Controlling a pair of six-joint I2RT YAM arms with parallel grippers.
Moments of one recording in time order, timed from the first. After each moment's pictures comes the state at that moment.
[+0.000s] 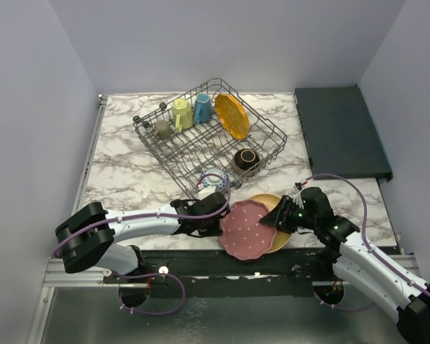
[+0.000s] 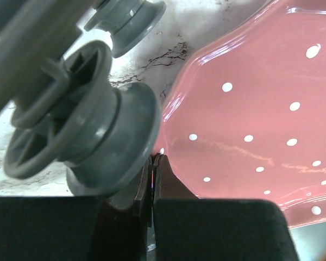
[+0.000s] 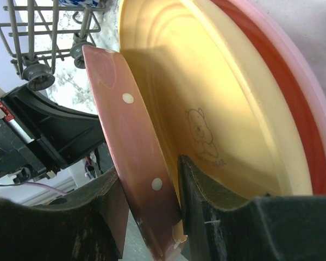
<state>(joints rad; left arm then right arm) -1.10 1.36 0.68 -0.36 -0.08 -1.09 0.53 0.66 0.28 -0.32 -0.35 1.00</state>
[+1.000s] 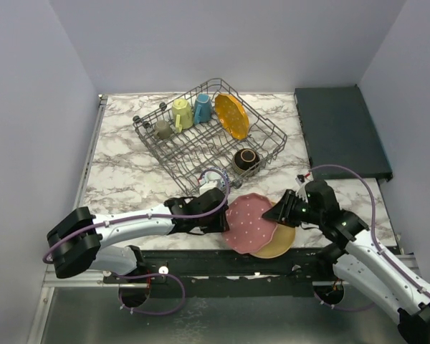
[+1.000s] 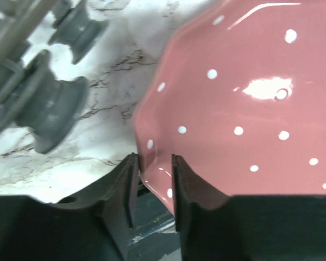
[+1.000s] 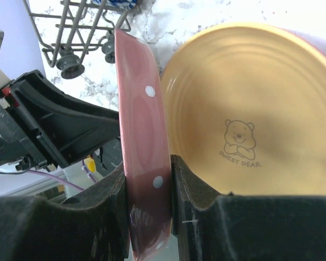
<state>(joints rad) -1.09 1.30 0.70 -0.36 -0.07 -1.06 0.53 0.63 0.42 -0.46 -0.34 0.92</state>
